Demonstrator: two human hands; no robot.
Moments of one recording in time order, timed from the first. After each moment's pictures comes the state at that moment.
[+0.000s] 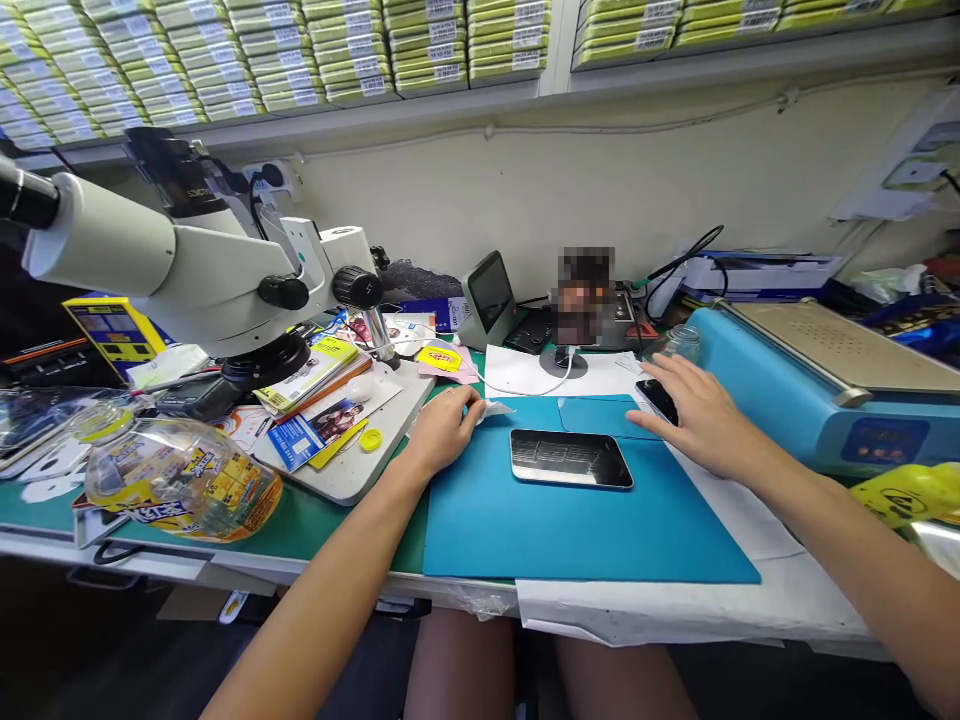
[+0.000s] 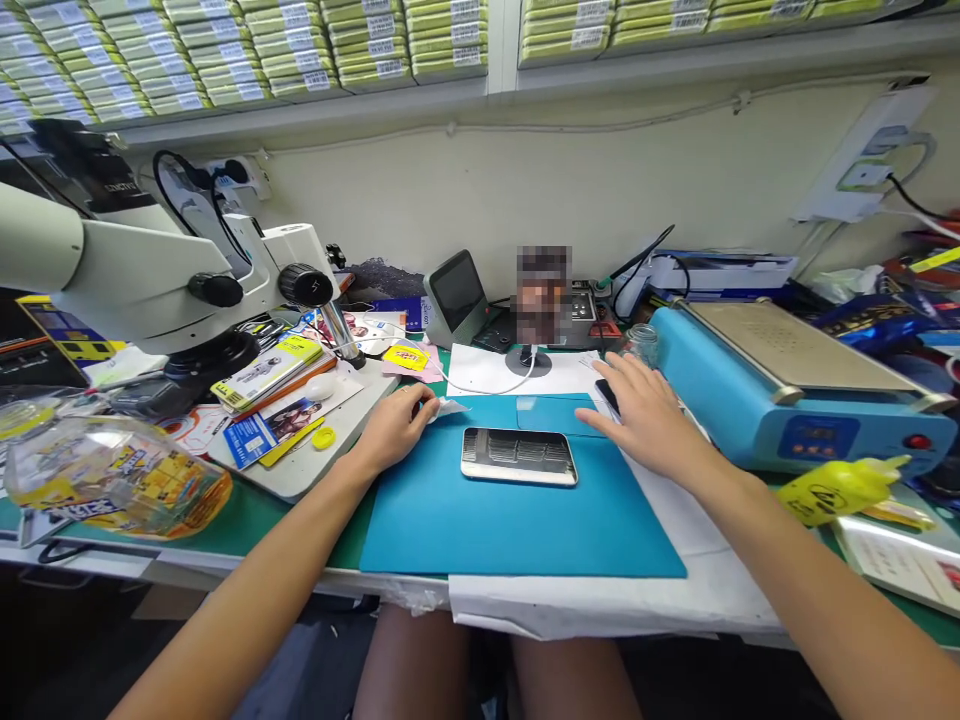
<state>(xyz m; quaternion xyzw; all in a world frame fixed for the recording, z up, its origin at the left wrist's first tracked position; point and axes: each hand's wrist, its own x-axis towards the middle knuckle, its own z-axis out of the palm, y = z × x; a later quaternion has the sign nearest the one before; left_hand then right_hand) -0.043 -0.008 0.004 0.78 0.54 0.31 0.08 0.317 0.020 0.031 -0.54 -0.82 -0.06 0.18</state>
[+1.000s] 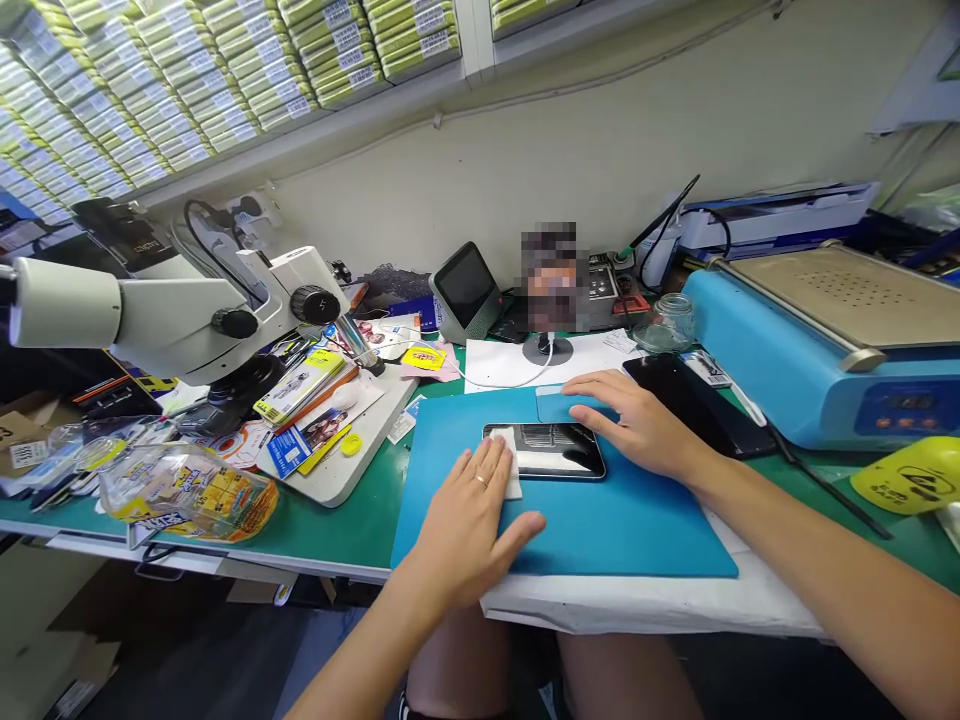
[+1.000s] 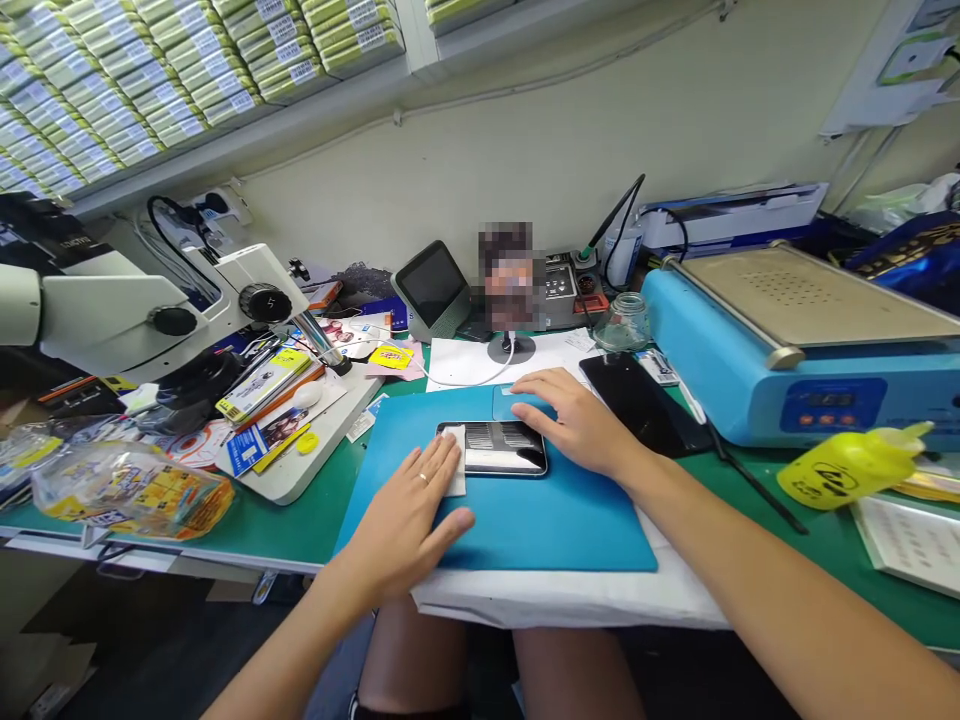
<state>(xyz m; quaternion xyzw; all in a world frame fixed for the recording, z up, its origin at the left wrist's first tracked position) 0.035 -0.111 0.005 0.83 0.54 0.10 0.09 0.286 0.012 0.014 -0.35 -0.86 0.15 0.33</state>
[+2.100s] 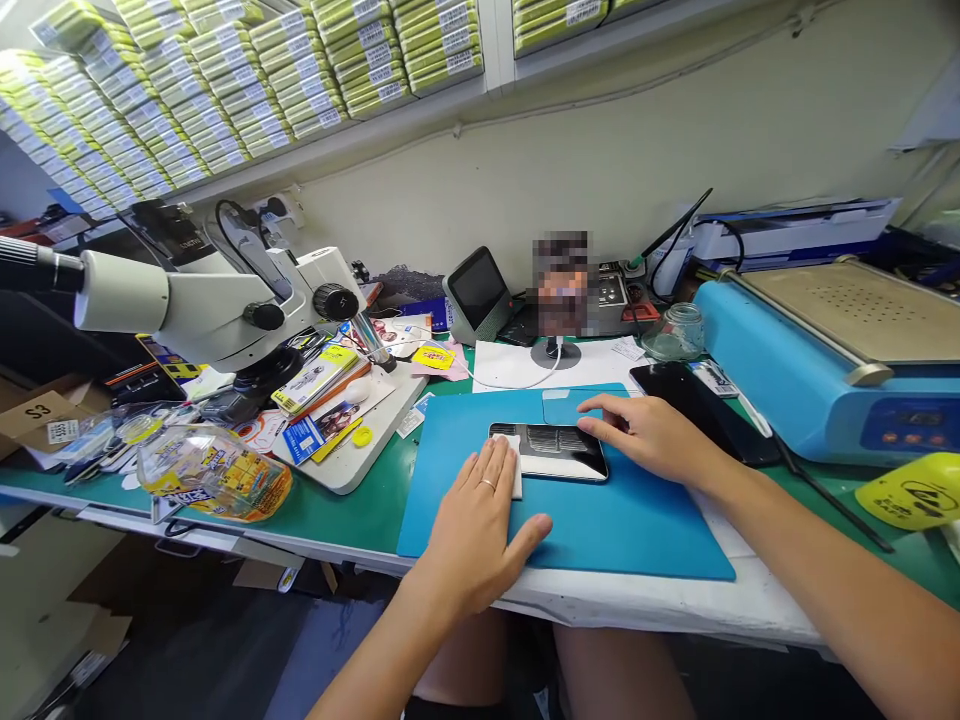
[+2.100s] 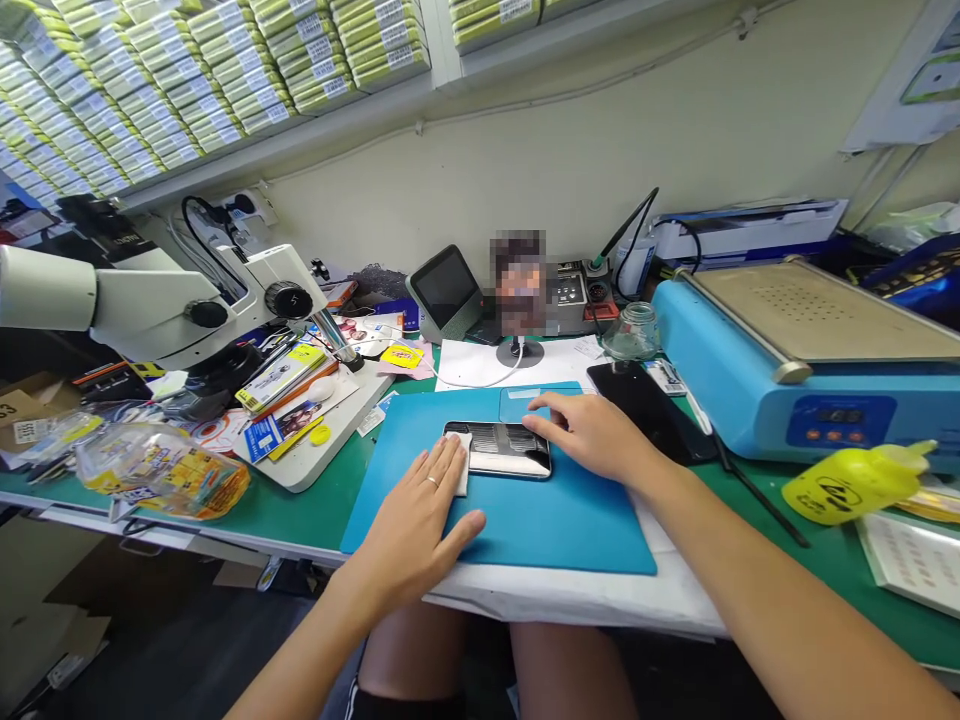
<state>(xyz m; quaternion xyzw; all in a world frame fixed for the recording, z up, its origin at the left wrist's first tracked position) 0.045 -0.123 0.000 0.81 0.56 0.11 0.08 0.294 0.008 0.019 -0.42 -0.86 0.16 0.22</state>
